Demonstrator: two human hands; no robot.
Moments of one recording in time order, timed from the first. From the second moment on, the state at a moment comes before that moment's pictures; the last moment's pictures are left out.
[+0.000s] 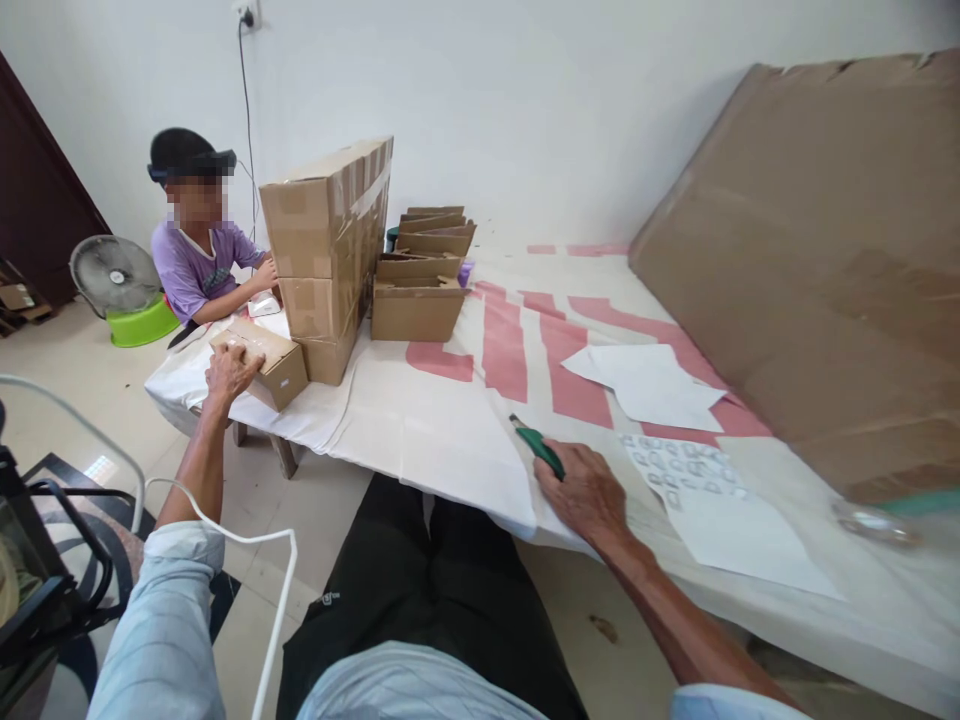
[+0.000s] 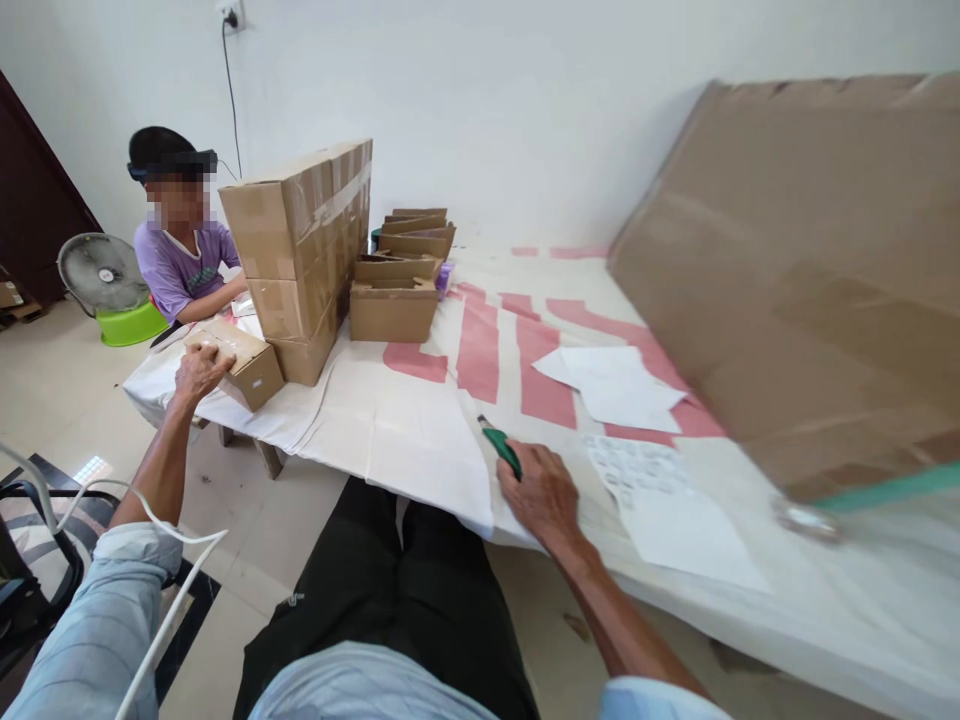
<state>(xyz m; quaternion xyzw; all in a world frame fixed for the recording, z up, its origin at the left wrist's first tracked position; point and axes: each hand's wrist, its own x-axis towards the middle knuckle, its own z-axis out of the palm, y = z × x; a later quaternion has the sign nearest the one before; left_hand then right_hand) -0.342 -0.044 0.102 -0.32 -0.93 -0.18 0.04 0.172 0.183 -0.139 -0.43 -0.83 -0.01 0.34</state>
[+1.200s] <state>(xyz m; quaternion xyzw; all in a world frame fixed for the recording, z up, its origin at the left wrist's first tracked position) -0.242 0.004 0.020 -0.49 -0.64 -0.52 -0.29 0.158 0.183 -0.108 -0.46 -0.82 0.05 0.33</state>
